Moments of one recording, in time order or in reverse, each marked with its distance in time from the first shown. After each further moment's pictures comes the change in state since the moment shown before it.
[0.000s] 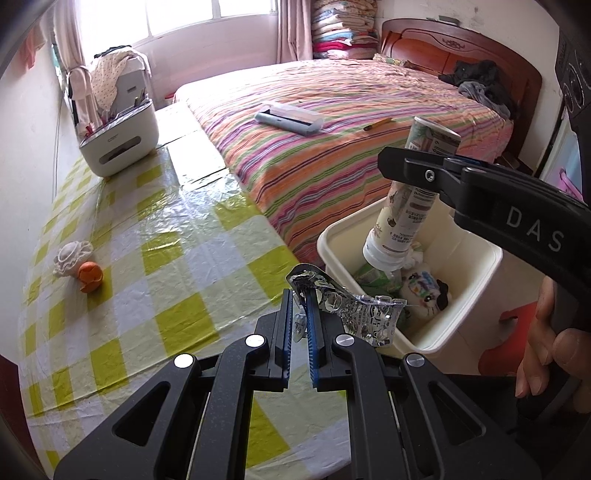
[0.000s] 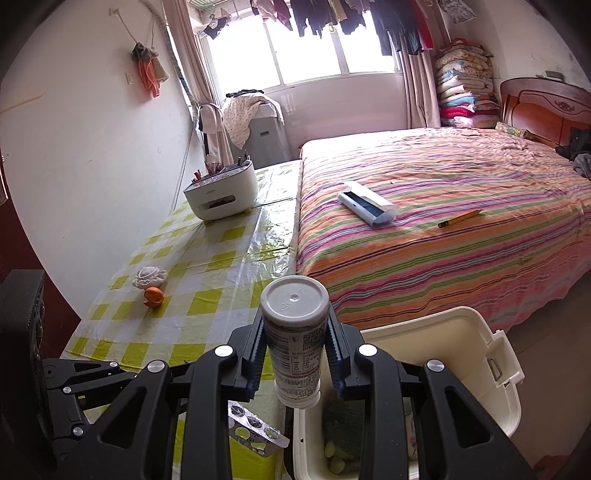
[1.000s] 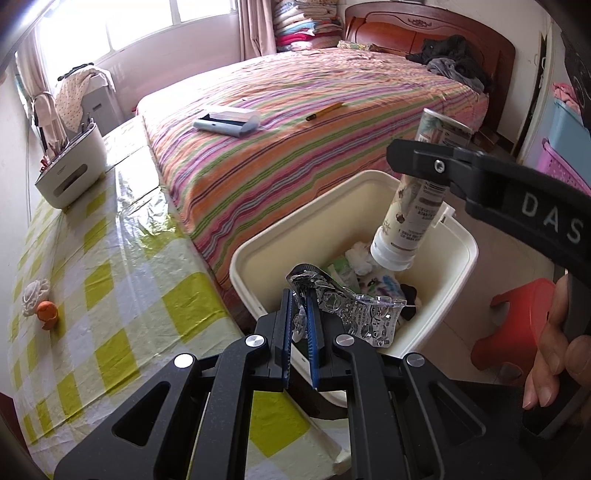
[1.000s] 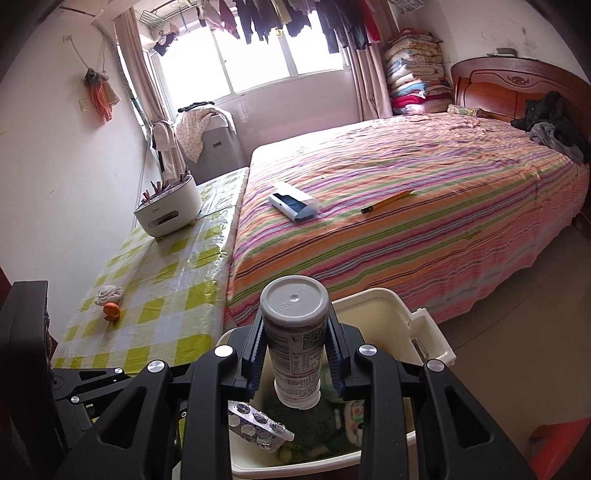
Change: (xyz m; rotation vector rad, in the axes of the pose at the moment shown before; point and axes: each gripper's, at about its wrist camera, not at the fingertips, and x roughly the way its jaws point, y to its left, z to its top) left arm 0.040 -0.075 0.020 0.113 0.026 -0.053; right arm -0.028 -0.076 -0.013 0.126 -0.012 -0.126
